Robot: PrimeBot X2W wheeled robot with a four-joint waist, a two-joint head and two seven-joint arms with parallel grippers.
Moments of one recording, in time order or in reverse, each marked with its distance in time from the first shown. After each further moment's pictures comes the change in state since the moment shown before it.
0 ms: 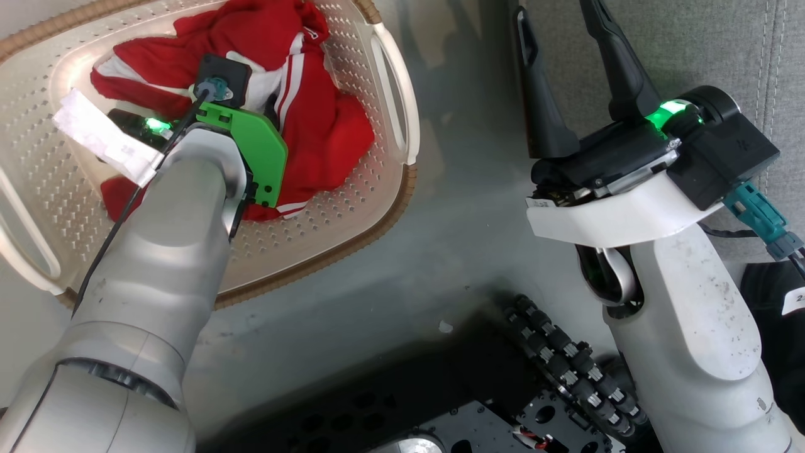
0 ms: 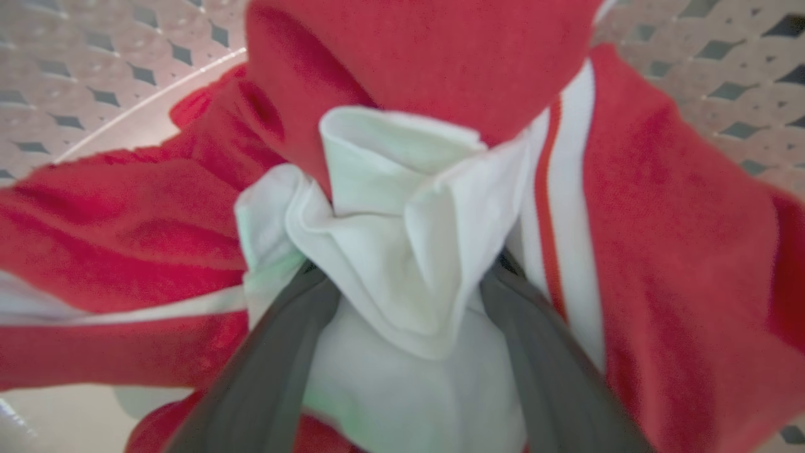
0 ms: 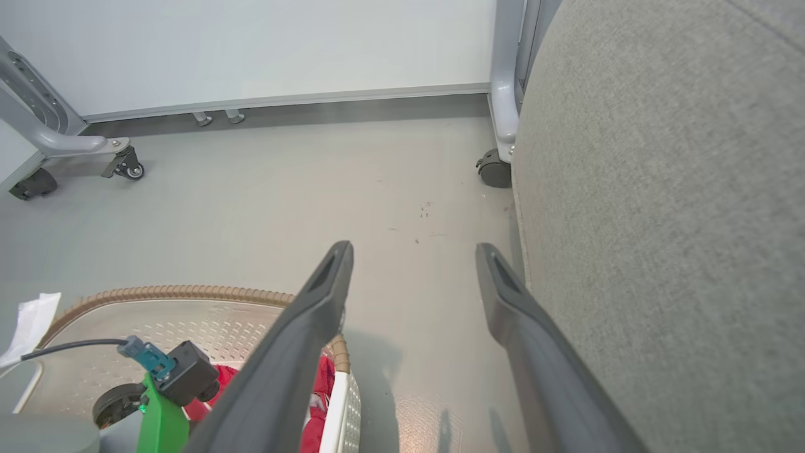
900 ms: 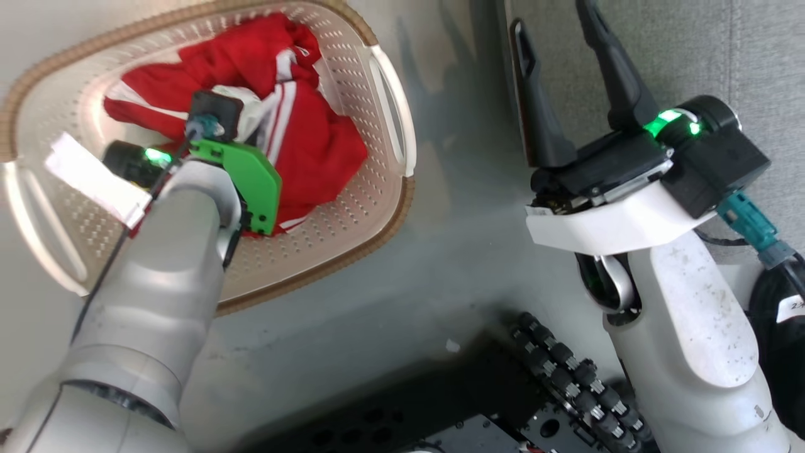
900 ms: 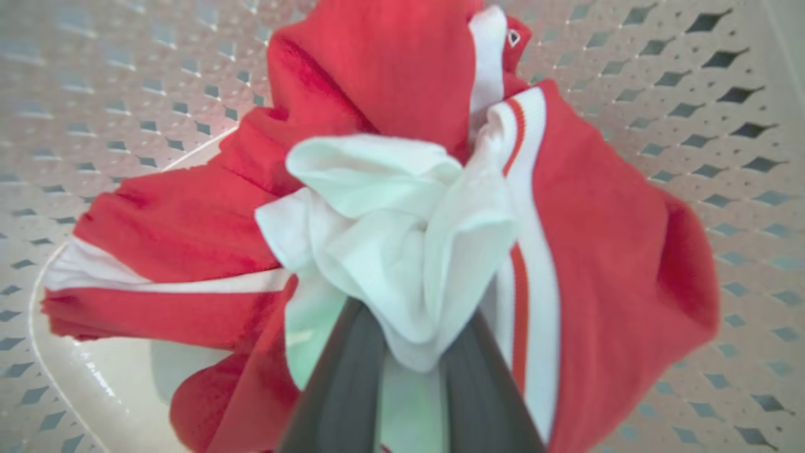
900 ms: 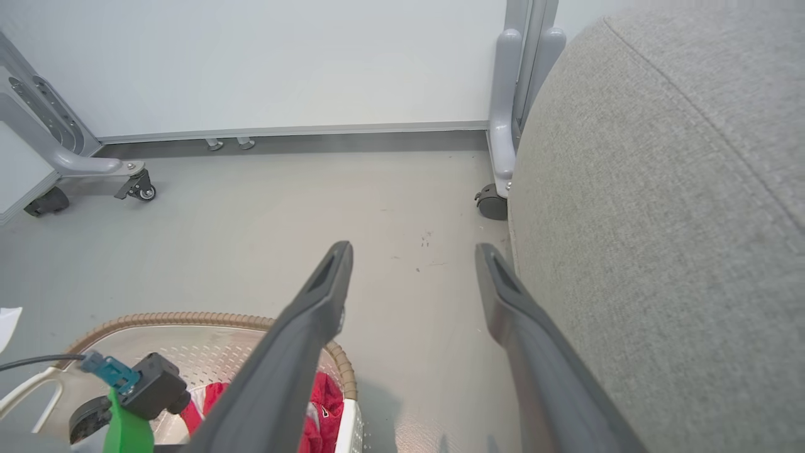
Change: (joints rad) left arm 0.061 0.022 -0.016 0.006 -0.040 -0.044 -0.099; right arm 0.023 0.001 -0.002 0.000 -0.025 0.000 0.000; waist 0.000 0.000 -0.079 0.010
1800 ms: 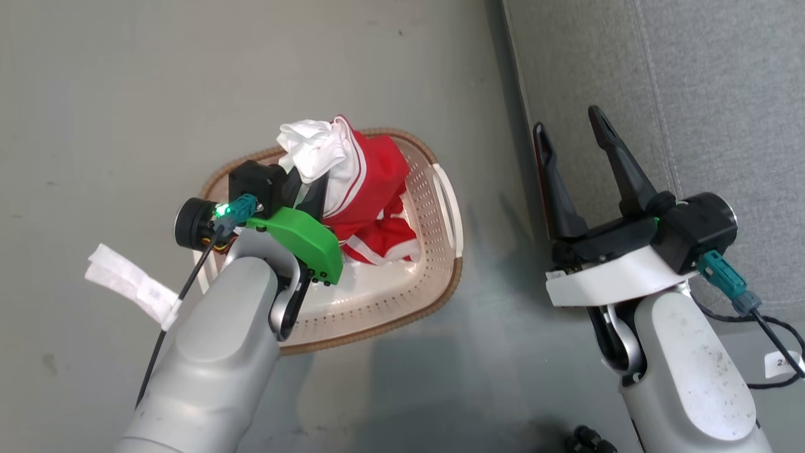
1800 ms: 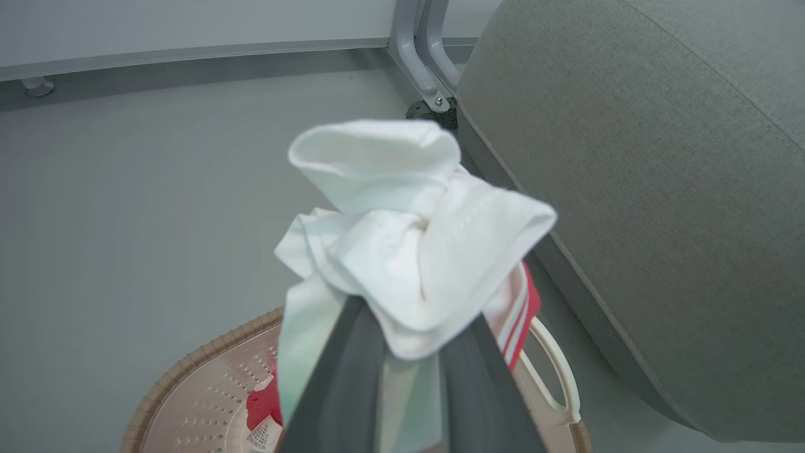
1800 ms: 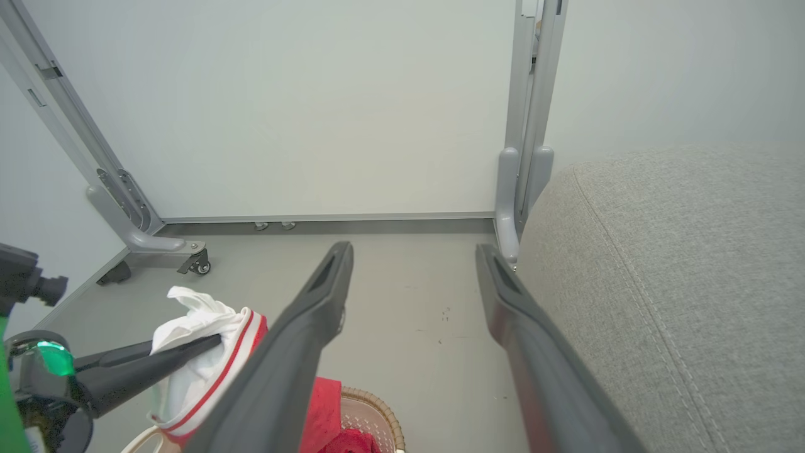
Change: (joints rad) left arm 0.327 -0.014 0.127 -0.480 -0.029 0.016 -0.104; right arm 0.193 -0.001 -0.073 0.076 -0.052 0.000 0.000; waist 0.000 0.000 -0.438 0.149
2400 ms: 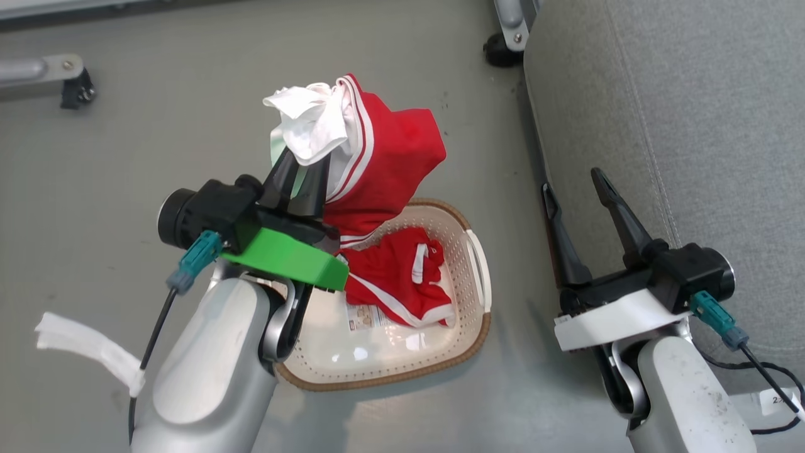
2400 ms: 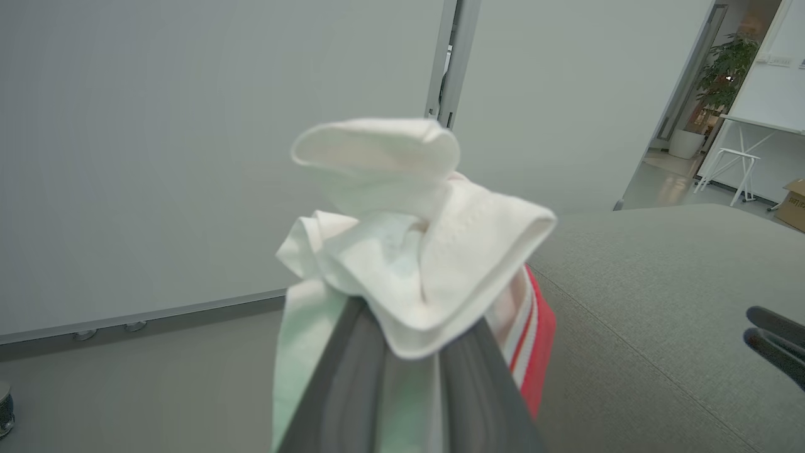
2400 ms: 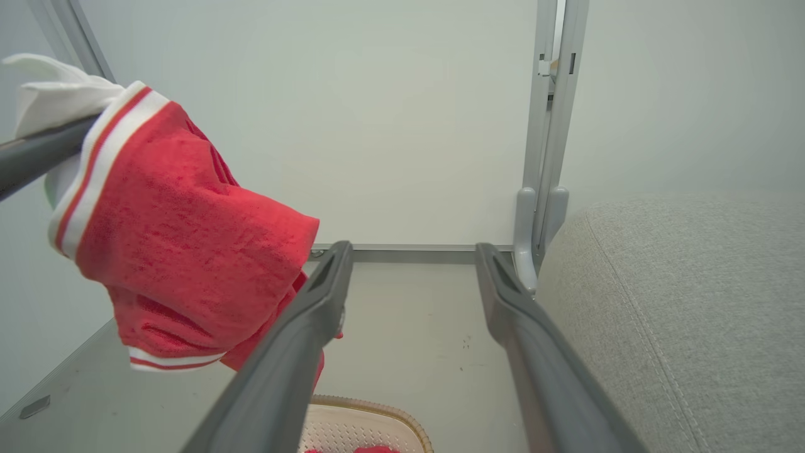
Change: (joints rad) left arm 0.208 0.037 0.131 -0.534 0.075 0.016 -0.001; right arm 0.120 -0.006 -0.021 0.037 -0.011 0.000 0.000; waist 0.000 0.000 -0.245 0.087
